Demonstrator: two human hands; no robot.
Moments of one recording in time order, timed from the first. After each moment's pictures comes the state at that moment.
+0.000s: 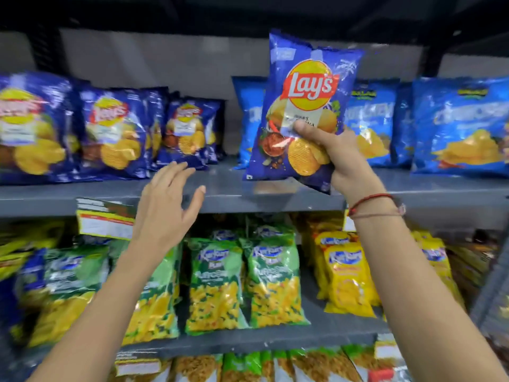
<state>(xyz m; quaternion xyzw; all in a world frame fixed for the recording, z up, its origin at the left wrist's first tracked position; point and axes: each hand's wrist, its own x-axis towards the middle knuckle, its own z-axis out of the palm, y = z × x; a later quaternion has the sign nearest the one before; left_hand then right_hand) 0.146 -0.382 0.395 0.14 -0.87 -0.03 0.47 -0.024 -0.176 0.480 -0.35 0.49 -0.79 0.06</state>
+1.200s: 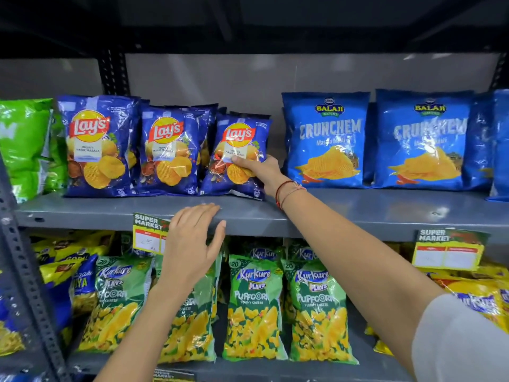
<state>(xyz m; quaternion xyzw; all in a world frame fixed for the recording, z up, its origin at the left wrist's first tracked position) 0.166 -0.436 0.365 0.20 -0.87 0.02 0.45 -0.044 -0.427 0.454 -0.32 0.59 -0.72 0.19</state>
